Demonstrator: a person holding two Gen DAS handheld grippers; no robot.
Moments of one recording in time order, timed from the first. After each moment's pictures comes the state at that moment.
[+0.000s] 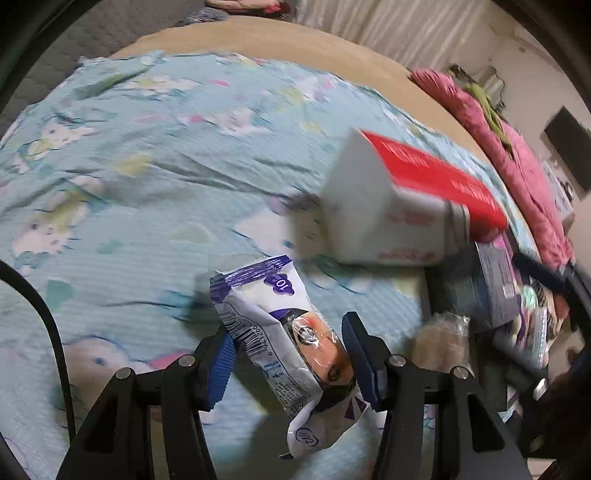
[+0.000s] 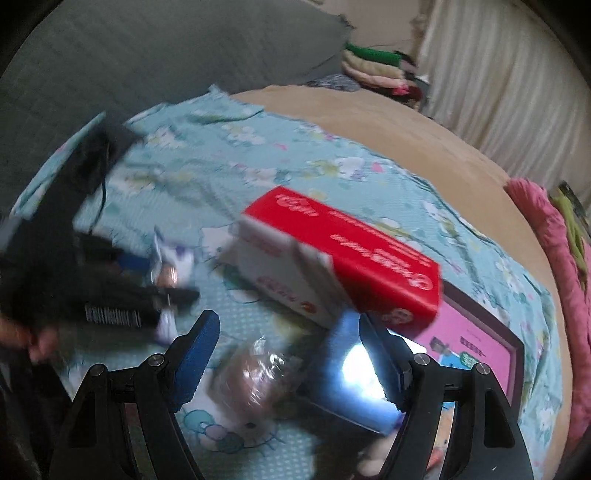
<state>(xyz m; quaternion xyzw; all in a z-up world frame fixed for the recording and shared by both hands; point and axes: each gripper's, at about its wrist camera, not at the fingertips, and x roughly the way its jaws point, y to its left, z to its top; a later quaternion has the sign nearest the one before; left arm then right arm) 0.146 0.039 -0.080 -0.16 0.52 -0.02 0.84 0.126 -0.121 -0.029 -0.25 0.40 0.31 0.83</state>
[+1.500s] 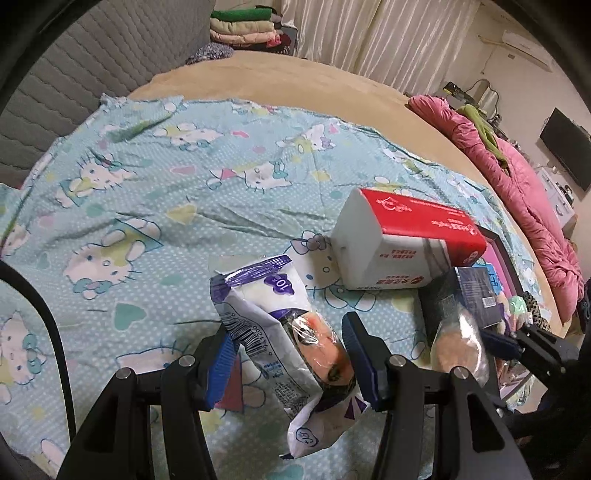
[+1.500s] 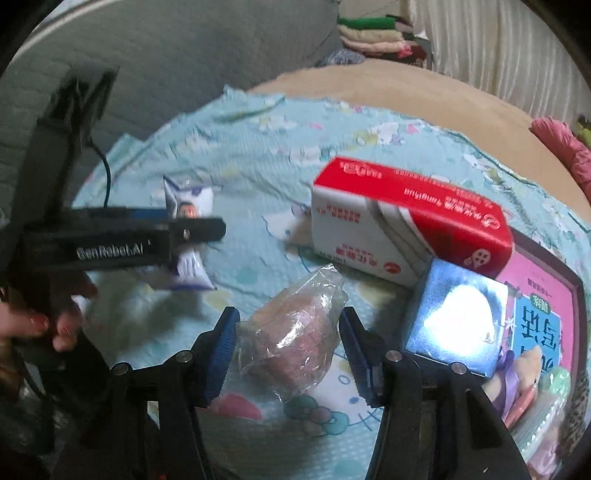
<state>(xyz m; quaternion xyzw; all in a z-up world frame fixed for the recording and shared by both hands) 0.113 0.053 -0.028 -0.13 0.47 0.00 0.87 0.114 -0.115 -0.029 -0.10 0.45 0.33 0.82</state>
